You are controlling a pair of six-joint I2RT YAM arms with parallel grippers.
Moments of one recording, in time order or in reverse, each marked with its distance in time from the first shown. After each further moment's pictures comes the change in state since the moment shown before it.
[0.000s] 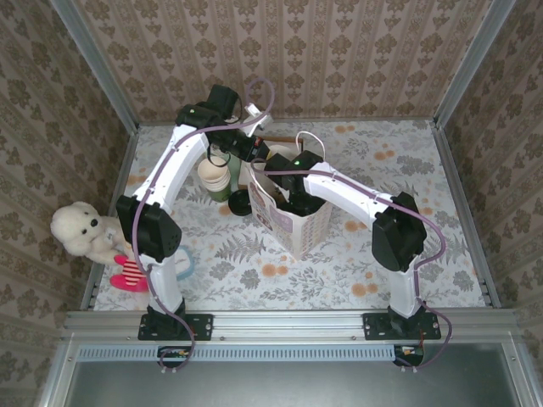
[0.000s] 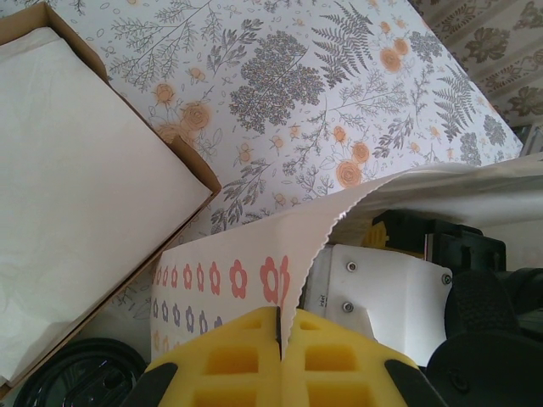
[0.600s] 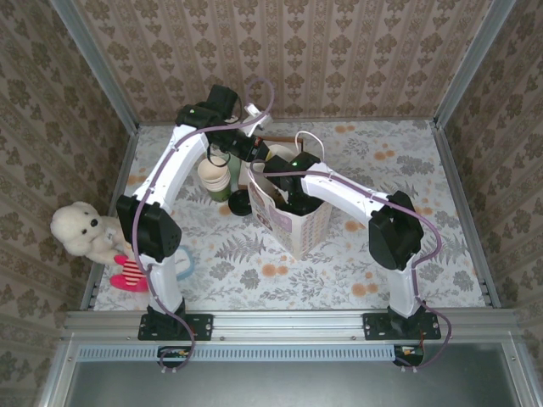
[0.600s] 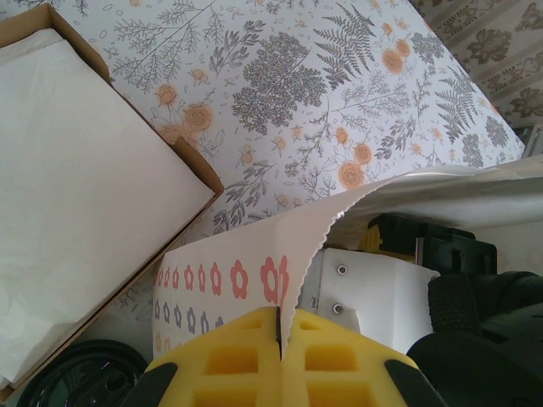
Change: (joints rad) left arm 0.002 0.000 -0.007 0.011 0.000 0.000; right arm 0.000 0.022 -0.003 0.005 0.000 0.000
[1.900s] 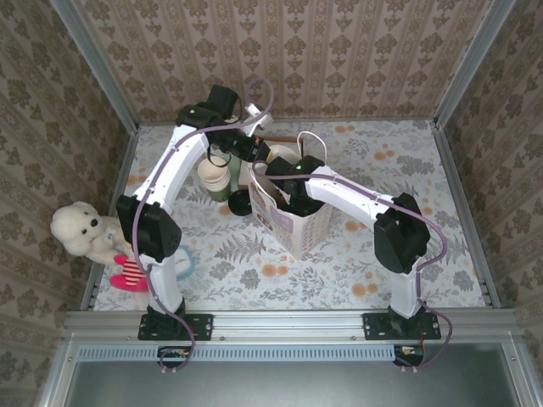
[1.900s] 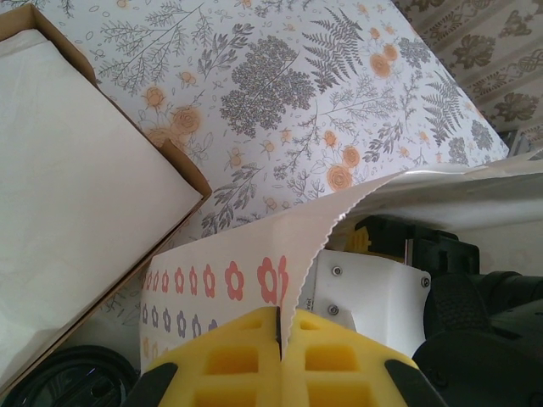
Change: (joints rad) left arm 0.000 0.000 -0.003 0.004 0.029 -0.011; right arm 0.000 -0.051 -0.085 0.089 0.006 -0.001
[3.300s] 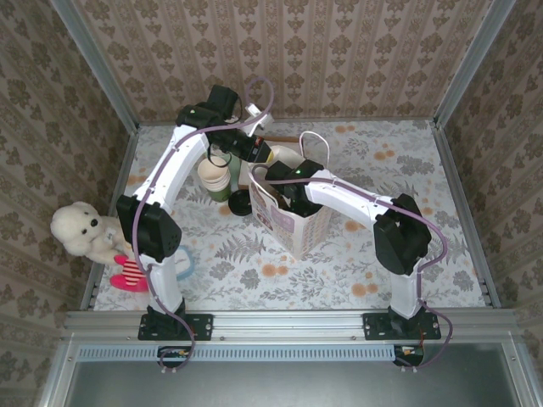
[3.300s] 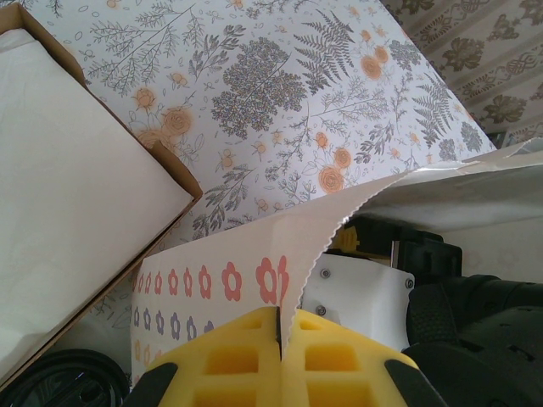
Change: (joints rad) left arm 0.000 0.000 0.000 0.000 0.016 -0.007; right arm 0.010 0.004 -0.049 0.031 0.048 0.001
